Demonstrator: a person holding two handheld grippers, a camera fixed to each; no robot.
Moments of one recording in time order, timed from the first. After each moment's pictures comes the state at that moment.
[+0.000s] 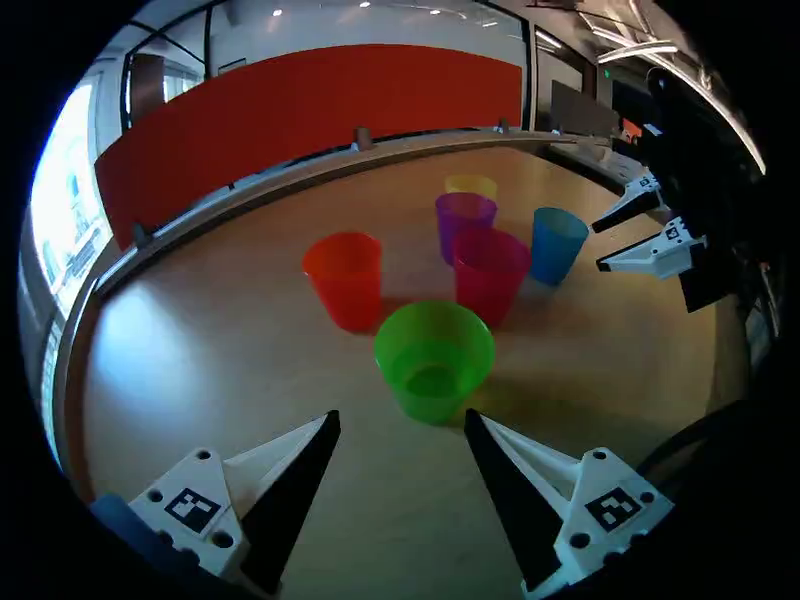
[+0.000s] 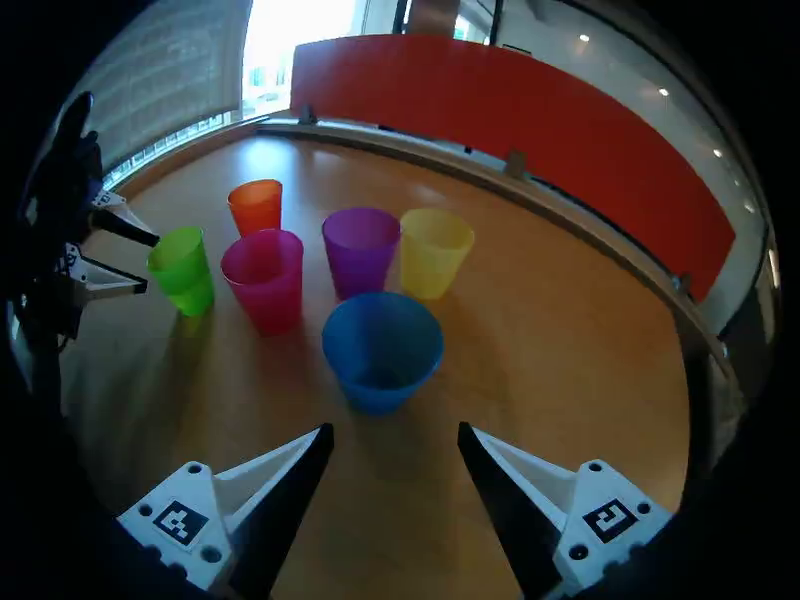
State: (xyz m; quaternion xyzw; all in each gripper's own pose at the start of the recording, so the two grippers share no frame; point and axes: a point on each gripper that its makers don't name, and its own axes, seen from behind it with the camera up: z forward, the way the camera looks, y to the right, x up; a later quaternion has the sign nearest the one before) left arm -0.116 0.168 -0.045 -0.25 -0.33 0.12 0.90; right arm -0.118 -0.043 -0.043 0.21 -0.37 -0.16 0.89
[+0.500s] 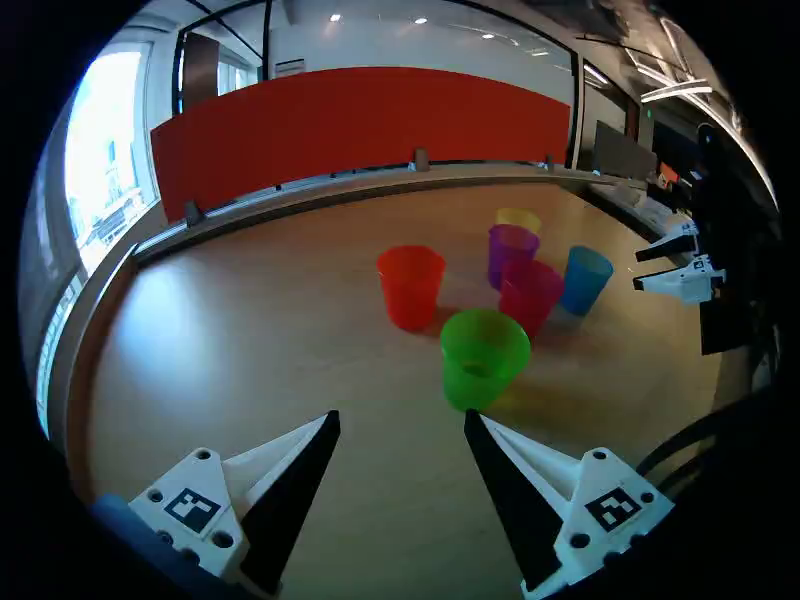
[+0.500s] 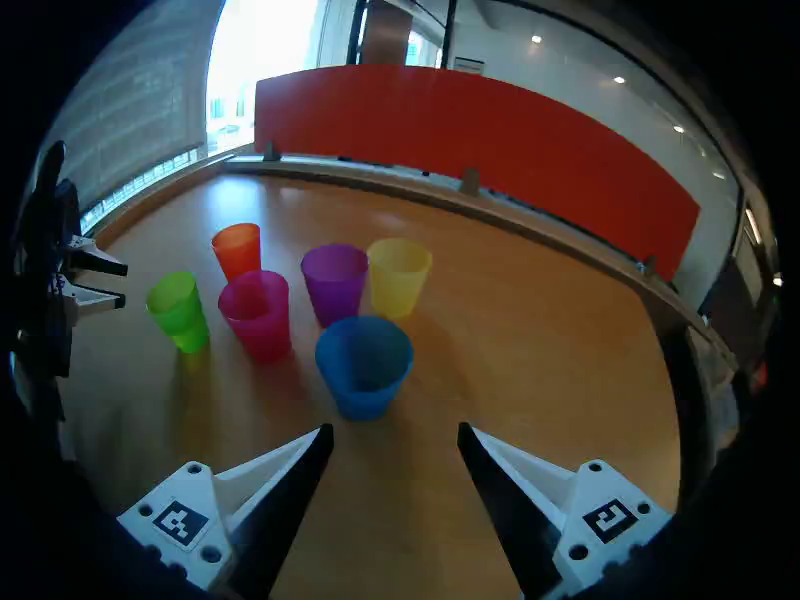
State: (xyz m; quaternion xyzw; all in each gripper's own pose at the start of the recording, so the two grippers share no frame) left arm -0.091 0.117 -0.059 -0.18 -0.31 0.06 0.93; right arm -0.083 -0.040 -0.054 0.15 -0.34 -0.12 0.92
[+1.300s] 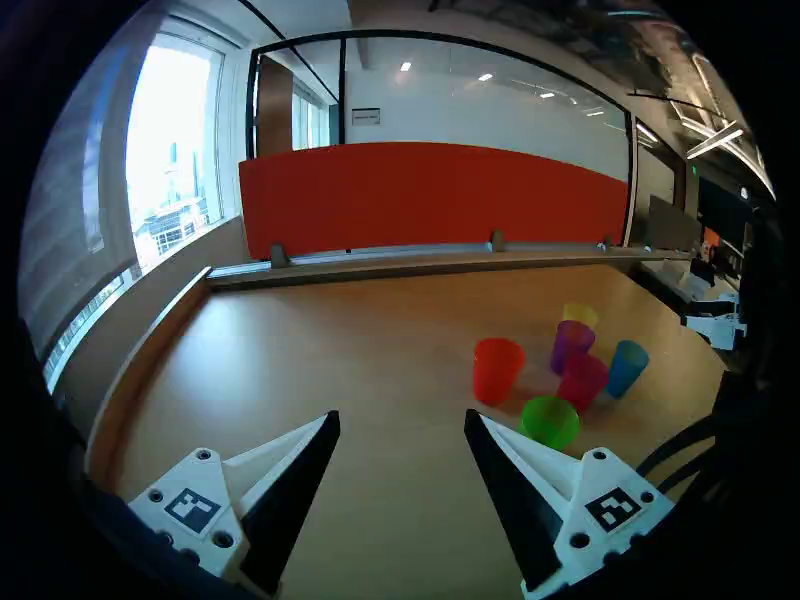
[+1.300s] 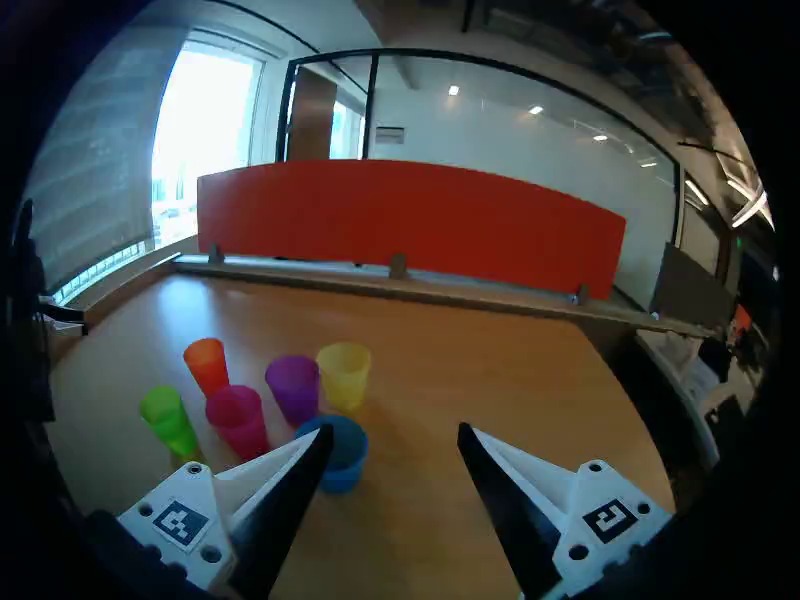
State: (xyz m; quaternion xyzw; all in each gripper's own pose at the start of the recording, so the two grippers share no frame) left arm 0.004 0.031 -0.043 -0.08 -0.22 0.02 0.97; right arm 0.008 -0.029 -0.037 0.05 -0.20 -0.06 0.98
